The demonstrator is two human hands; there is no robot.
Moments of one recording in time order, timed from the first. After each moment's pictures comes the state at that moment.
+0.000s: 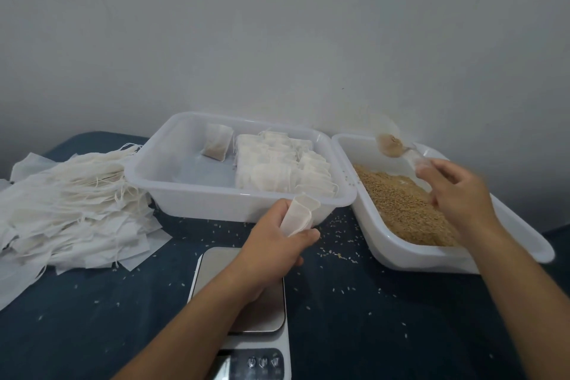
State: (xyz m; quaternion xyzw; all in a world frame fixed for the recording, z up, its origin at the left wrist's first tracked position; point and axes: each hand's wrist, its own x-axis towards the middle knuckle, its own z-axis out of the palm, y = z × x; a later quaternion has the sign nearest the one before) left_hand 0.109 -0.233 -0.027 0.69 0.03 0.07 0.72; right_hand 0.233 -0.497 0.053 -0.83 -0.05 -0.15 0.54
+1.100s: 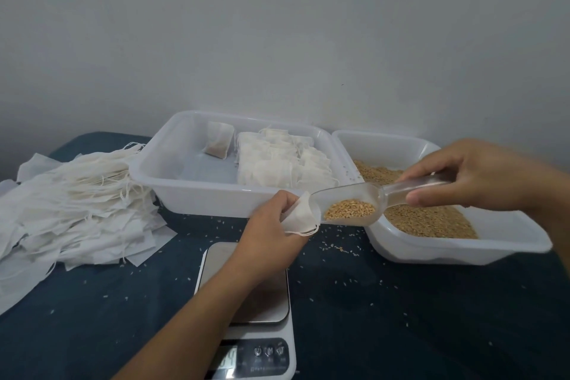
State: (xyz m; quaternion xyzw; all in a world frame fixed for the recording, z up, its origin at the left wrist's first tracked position) left_hand 0.105 -0.225 -0.023 0.79 0.00 0.15 0.59; right_hand 0.168 -0.481 0.155 -0.92 -0.30 0.10 0.25
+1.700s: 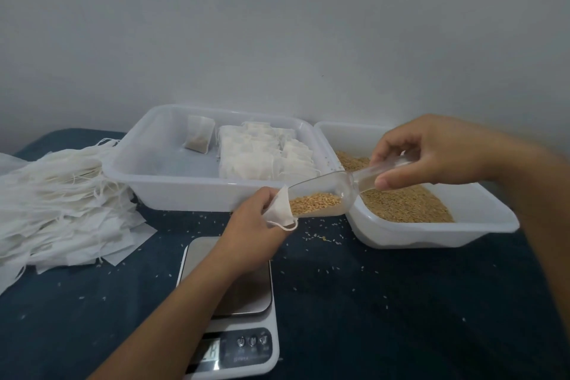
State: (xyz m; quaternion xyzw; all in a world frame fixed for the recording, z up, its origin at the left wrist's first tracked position) left_hand 0.108 -0.224 -0.030 0.79 0.00 0.12 0.60; right_hand 0.172 -0.469 0.165 -0.92 -0.32 0.11 0.18
